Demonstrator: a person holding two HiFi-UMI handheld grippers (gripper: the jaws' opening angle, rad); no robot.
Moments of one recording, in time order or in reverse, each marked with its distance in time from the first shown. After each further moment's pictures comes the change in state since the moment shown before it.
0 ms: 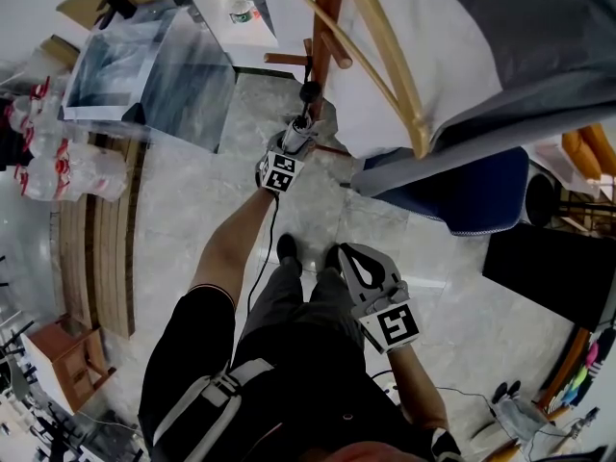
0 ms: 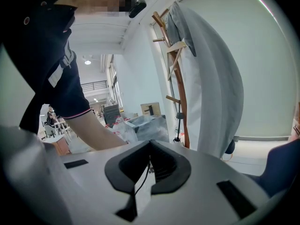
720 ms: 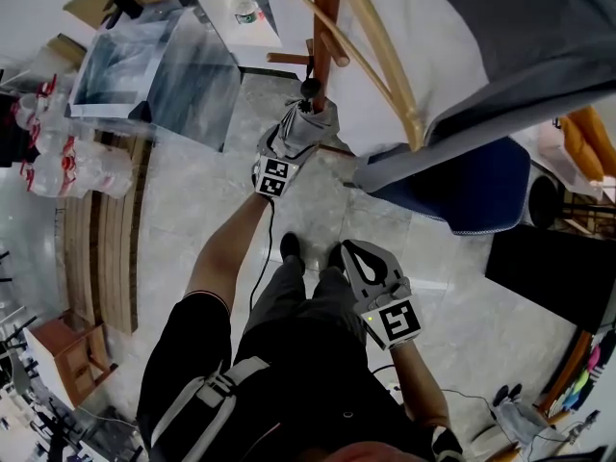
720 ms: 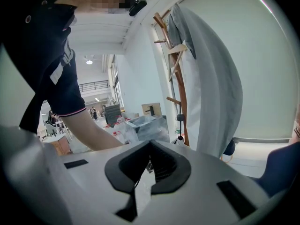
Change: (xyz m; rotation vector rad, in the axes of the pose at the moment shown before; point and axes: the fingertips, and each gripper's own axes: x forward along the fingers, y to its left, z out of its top) left arm -0.036 0.009 0.022 -0.011 -0.089 0.037; right arm -0.008 -0.005 0.002 -0.010 -0.027 0.010
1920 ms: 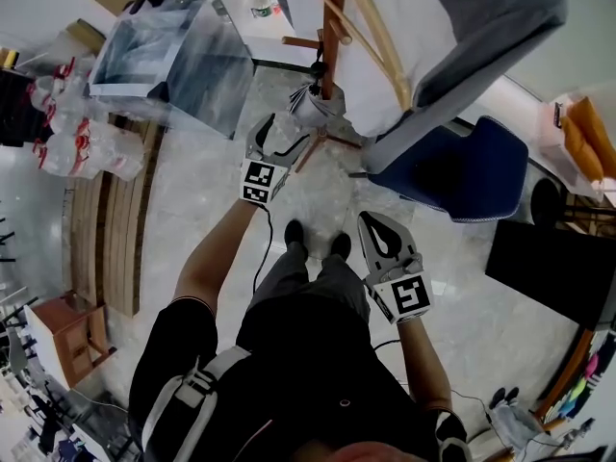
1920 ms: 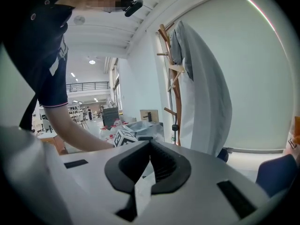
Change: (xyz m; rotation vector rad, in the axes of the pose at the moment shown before) left arm -0.137 -0.012 0.105 -0.003 -0.228 0.041; right arm -0.035 -0.003 0.022 -0.060 -0.062 -0.047
